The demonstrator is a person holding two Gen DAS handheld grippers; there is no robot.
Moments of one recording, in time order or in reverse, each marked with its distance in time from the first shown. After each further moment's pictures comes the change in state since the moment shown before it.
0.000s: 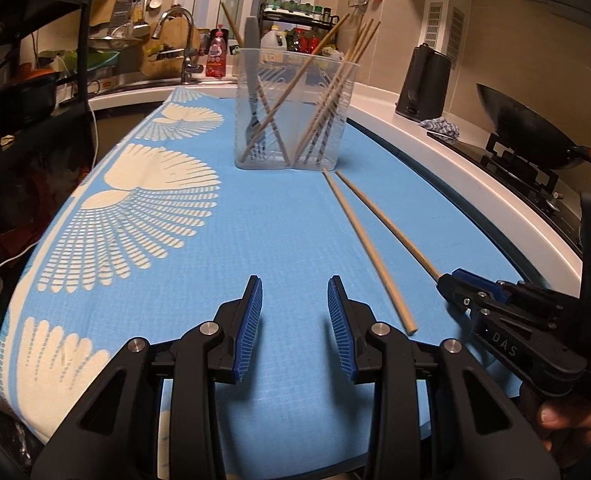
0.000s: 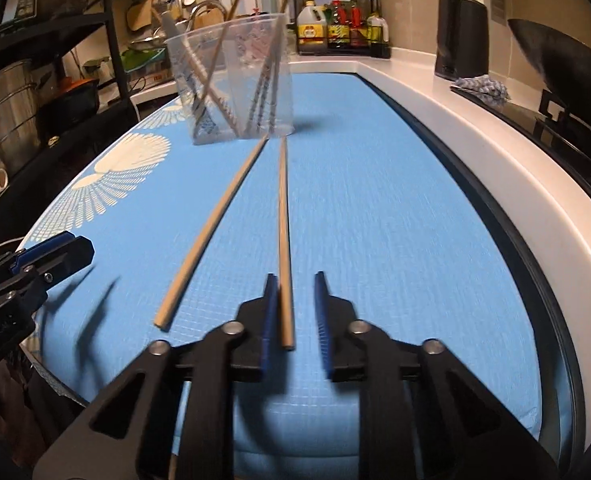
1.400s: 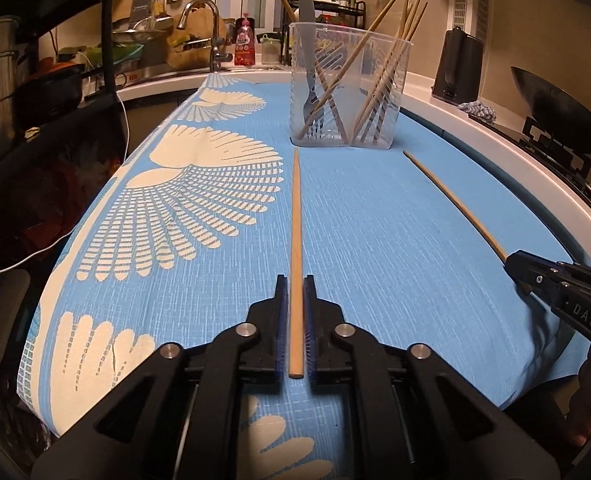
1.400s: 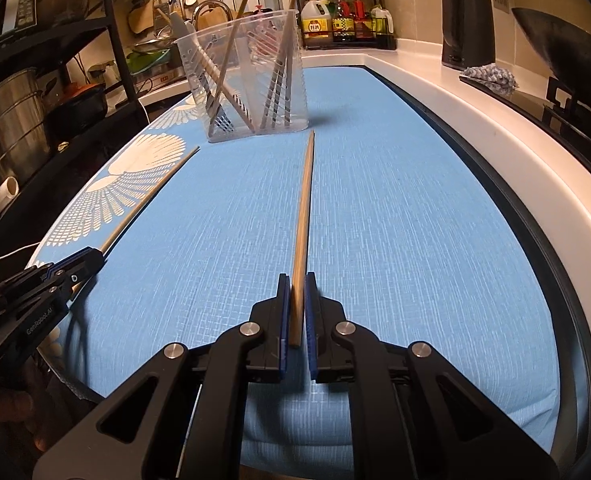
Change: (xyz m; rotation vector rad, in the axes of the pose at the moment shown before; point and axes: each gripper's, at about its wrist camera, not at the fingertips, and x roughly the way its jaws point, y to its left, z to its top) left arm 0.007 0.041 -0.012 0.016 0.026 0.130; right arm -0.003 0.012 0.000 0.023 0.021 0.048
